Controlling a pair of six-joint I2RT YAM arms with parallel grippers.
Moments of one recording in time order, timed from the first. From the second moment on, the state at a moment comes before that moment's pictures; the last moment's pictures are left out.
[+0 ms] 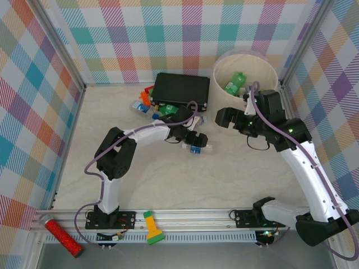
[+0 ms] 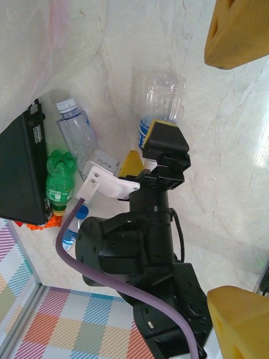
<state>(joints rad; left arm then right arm) -0.70 2.01 1.45 -0.45 0.30 -0.30 0.41 1.13 1.44 -1.03 -0.21 0.59</state>
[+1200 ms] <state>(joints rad) -0.93 1.81 1.20 -0.53 0.18 -0.23 0.41 1.14 1.42 -1.00 -0.22 0.61</state>
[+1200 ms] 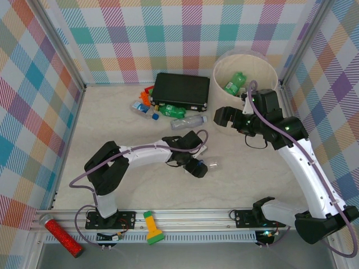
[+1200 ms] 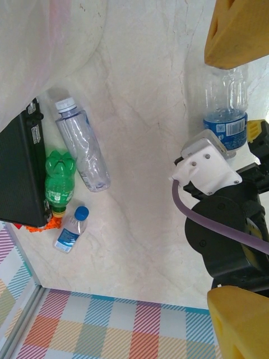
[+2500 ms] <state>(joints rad) -0.97 1.59 1.16 -0.55 -0.01 -0.35 0.39 1.08 1.39 -0.92 -0.21 0.68</state>
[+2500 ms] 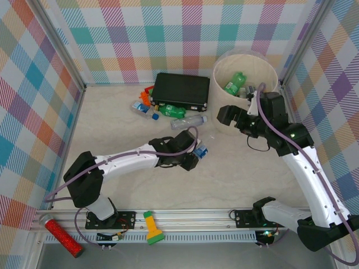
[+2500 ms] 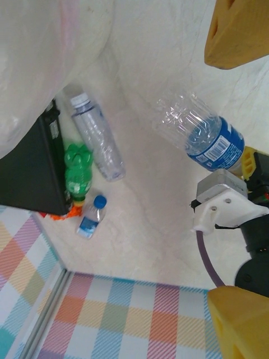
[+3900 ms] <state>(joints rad) -0.91 1.50 1.41 -0.40 0.11 -0.64 0.41 1.27 1.33 -0.50 -0.41 0.89</state>
